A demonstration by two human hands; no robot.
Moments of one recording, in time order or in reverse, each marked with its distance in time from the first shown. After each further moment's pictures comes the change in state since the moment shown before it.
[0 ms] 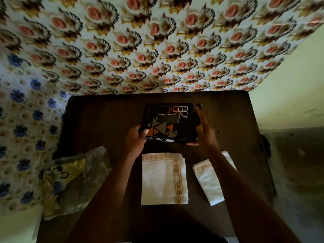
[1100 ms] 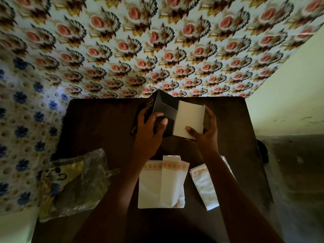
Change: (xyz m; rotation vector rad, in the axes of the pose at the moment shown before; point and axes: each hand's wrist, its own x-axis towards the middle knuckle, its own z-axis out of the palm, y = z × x) left_hand -0.038 0.077 0.017 0.090 0.137 0.559; right_hand -0.006 -0.034 0.001 0.538 0.180 0.040
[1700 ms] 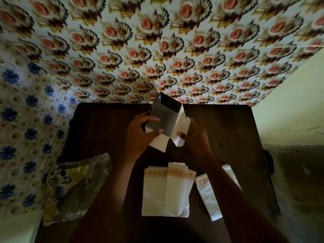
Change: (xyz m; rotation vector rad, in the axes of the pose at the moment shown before) left_hand 0.023 -0.023 -0.042 -0.191 -0.006 -0.111; right_hand 0.034 0.026 0.032 -0.647 -0.121 -0.017
